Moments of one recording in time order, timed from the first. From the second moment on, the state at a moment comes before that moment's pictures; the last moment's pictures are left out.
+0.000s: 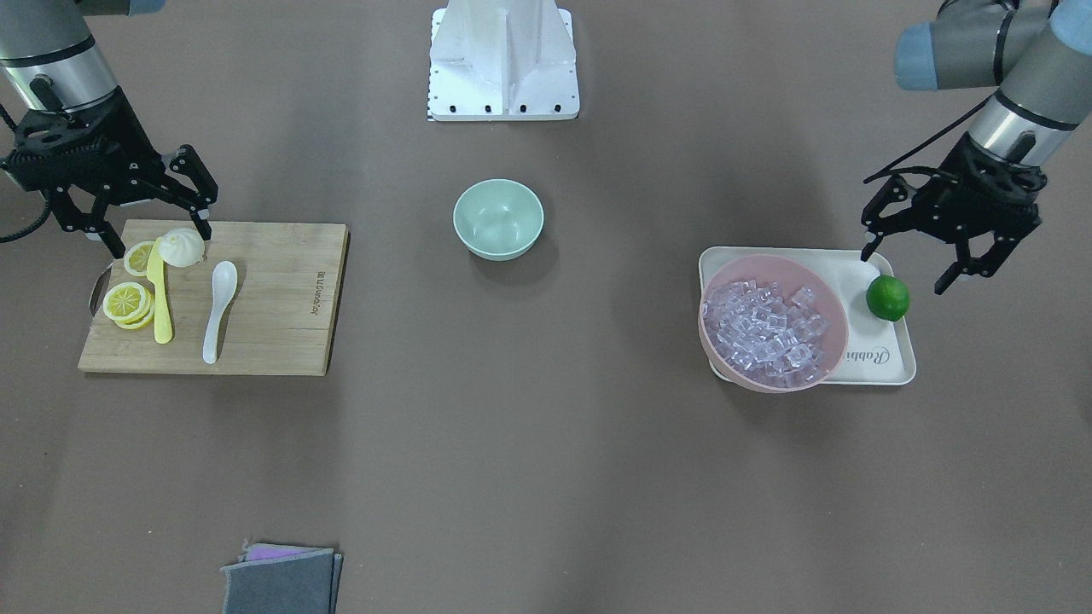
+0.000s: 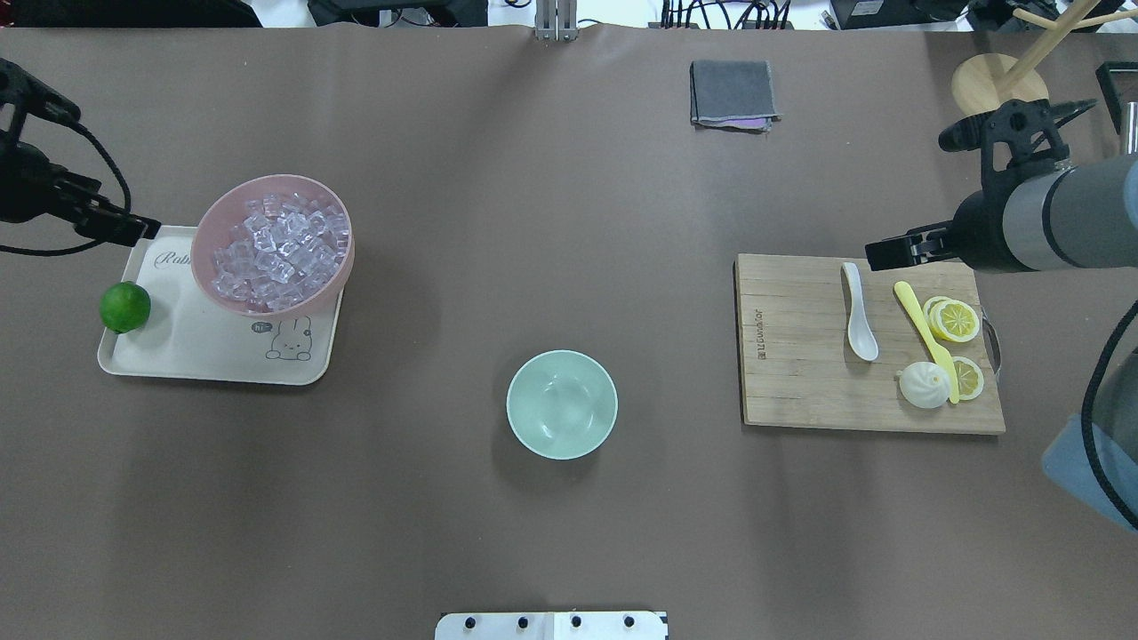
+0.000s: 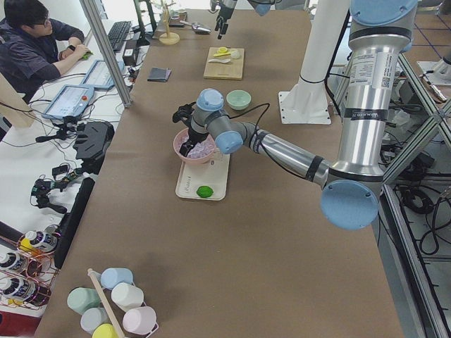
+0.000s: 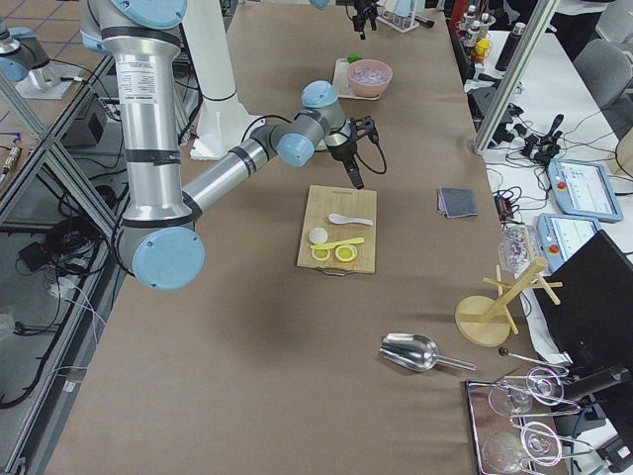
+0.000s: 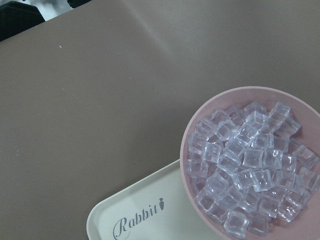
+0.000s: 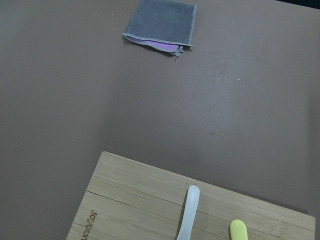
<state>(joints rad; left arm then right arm) -1.02 -1.66 -1.87 -2.08 -2.06 -0.34 0.82 -1.51 2.13 -1.31 1.81 0.77</state>
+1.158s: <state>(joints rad) -0.84 -1.73 -1.81 -2.08 -1.96 -0.31 0.79 -1.50 2.12 -1.31 1.78 0.77</state>
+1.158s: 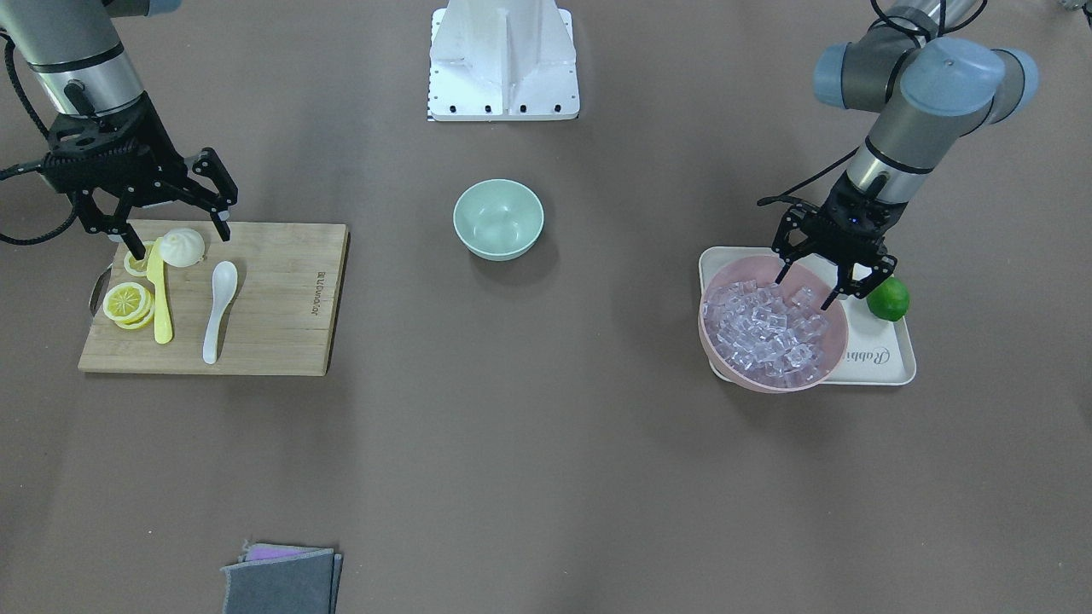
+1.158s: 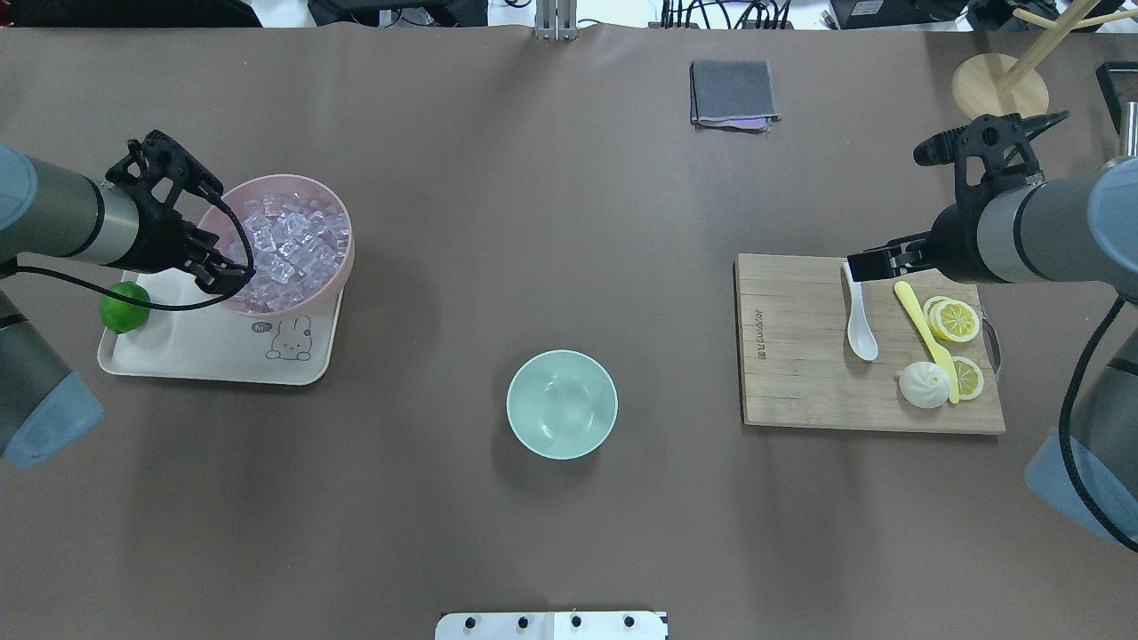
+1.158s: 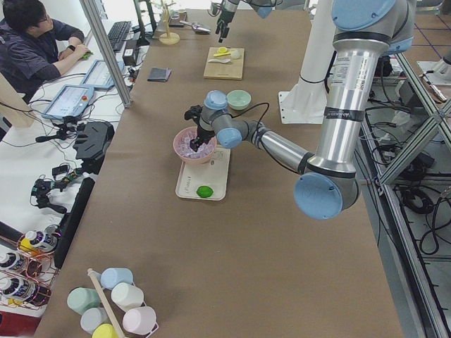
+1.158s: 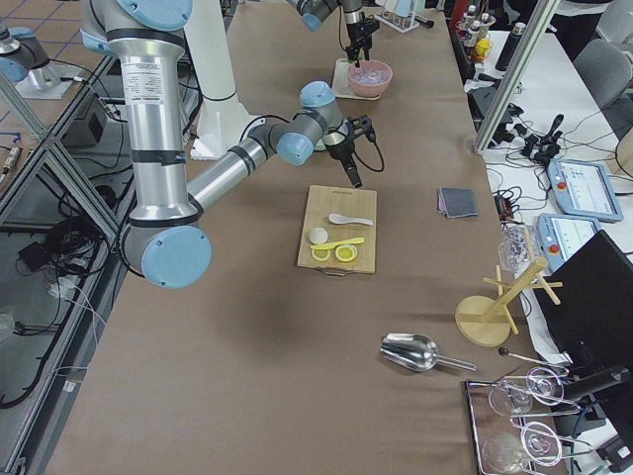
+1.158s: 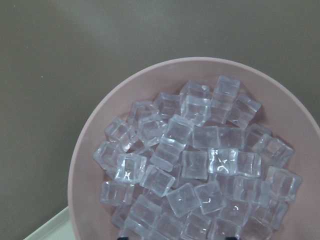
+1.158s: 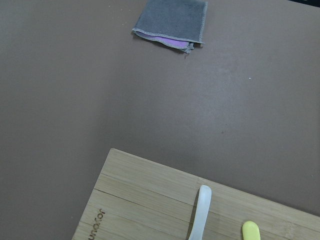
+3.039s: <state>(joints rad) -0.82 -1.73 -1.74 -2.08 -1.95 -0.18 0.78 -1.50 2.12 -1.31 1.77 0.77</state>
